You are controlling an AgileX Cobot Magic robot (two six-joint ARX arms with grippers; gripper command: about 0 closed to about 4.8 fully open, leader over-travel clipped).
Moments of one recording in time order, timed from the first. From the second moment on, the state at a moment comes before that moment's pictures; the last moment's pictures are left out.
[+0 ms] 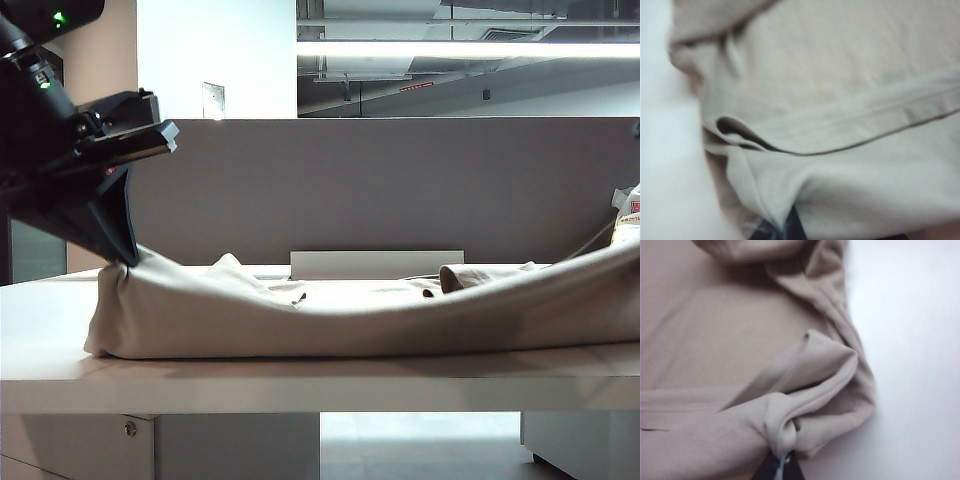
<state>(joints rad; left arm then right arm) -0.46 1.26 0.76 -0.34 0.01 -0.18 -0.17 1.27 0.83 -0.43 -0.42 0.13</state>
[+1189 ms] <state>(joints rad) -0.24 1.90 1.52 -0.36 0.03 0.05 -0.13 1.83 1.41 -0.33 -0.42 0.19</state>
